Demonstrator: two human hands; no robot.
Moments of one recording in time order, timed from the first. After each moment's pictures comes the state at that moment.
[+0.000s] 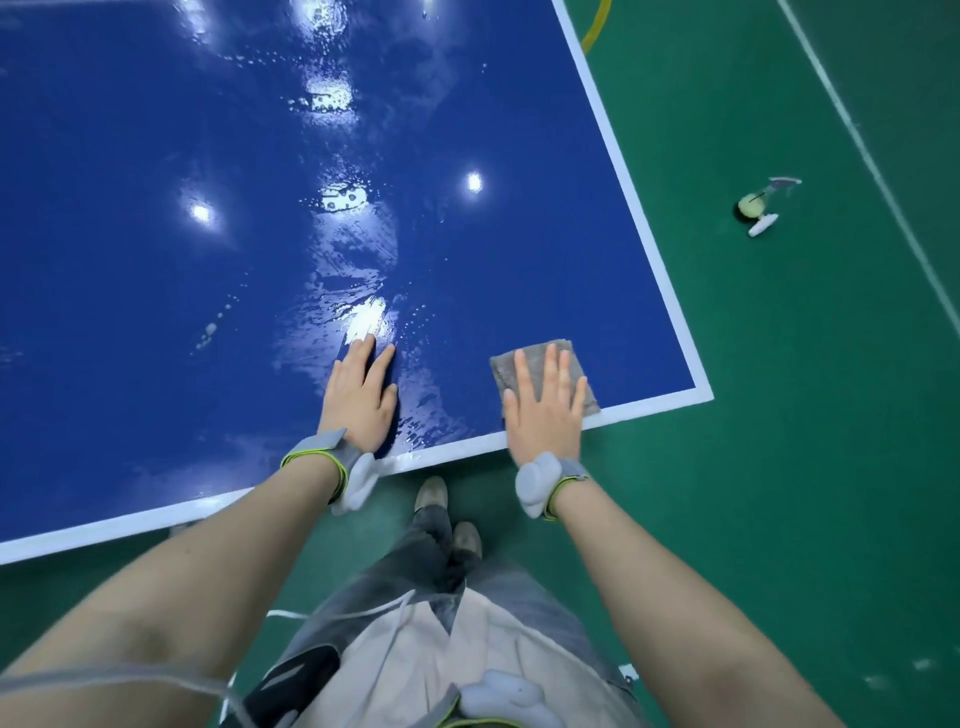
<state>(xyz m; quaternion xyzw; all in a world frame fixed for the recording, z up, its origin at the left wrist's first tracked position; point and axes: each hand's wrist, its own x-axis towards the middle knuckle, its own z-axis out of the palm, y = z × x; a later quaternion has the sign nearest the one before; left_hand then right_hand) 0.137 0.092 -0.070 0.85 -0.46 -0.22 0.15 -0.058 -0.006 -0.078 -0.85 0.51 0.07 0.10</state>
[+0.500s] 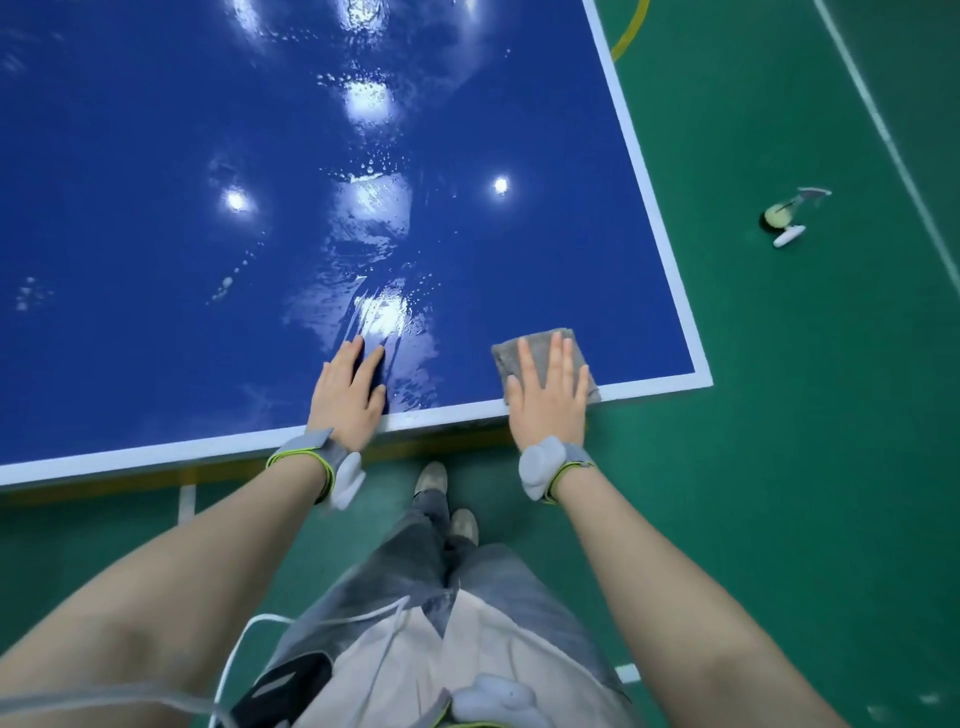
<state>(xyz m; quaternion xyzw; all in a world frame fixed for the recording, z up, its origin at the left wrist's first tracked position) 0.110 0.135 -0.068 0.87 -0.42 -0.21 0.13 -0.083 0.001 -0.085 -0.87 0.48 0.07 0.07</state>
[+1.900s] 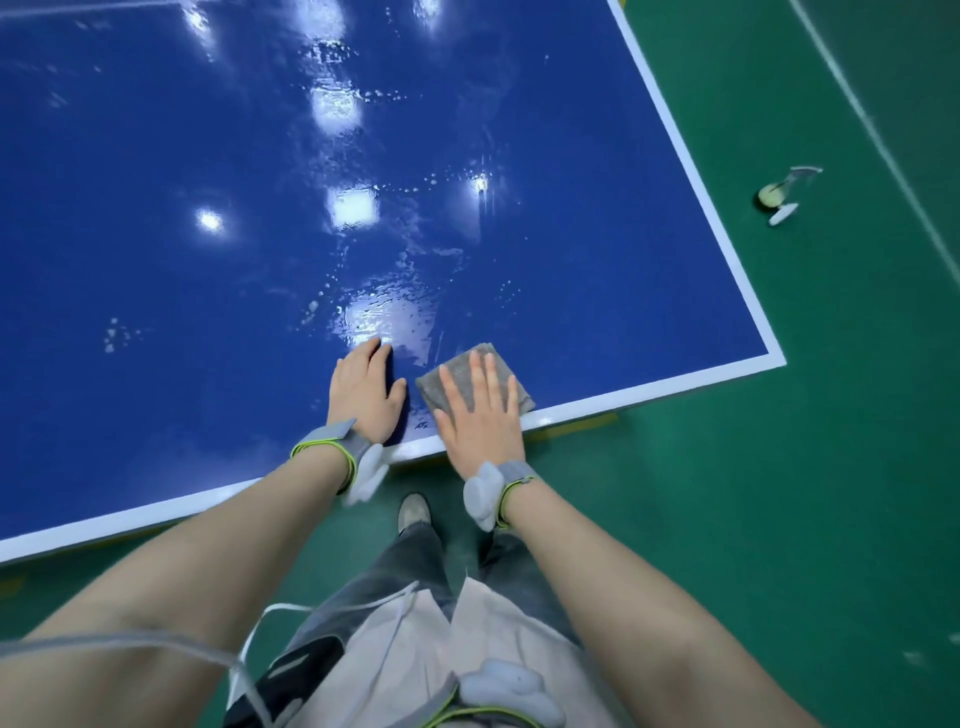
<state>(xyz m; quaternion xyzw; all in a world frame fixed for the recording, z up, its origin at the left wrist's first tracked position) 0.210 0.172 -0.058 0.86 -0.45 -0.20 0.11 0.058 0.121 -0.086 -0.90 0.41 0.09 0.09</state>
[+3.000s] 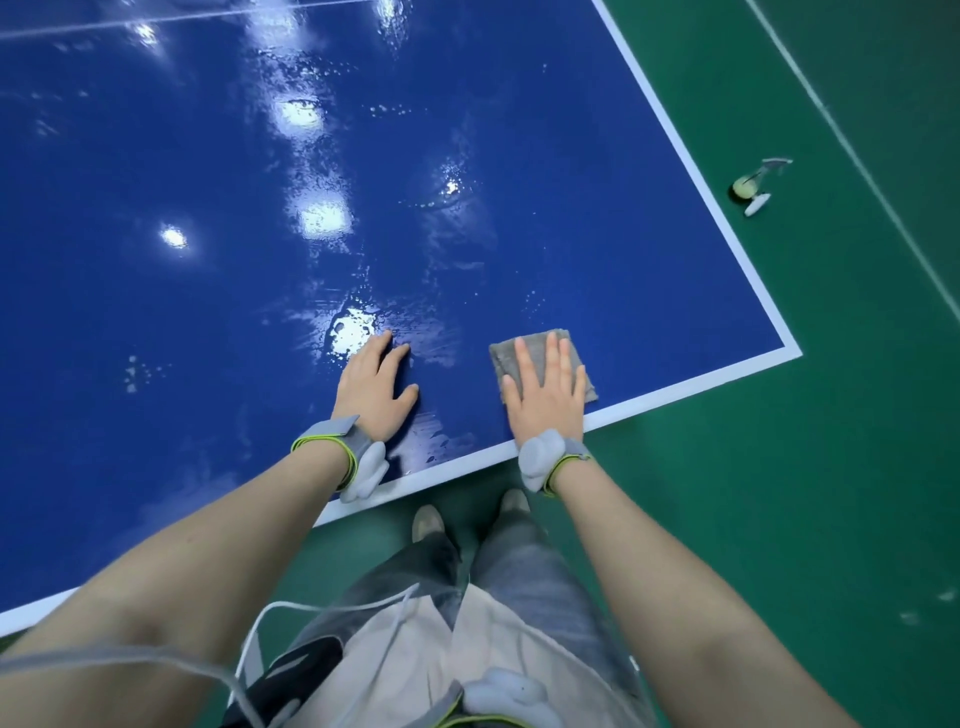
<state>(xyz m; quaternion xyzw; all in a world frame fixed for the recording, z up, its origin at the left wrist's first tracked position) 0.265 0.167 -0.062 0.81 -0.51 -0.24 0.14 0.068 0.085 -0.083 -0.82 0.55 0.09 0.09</state>
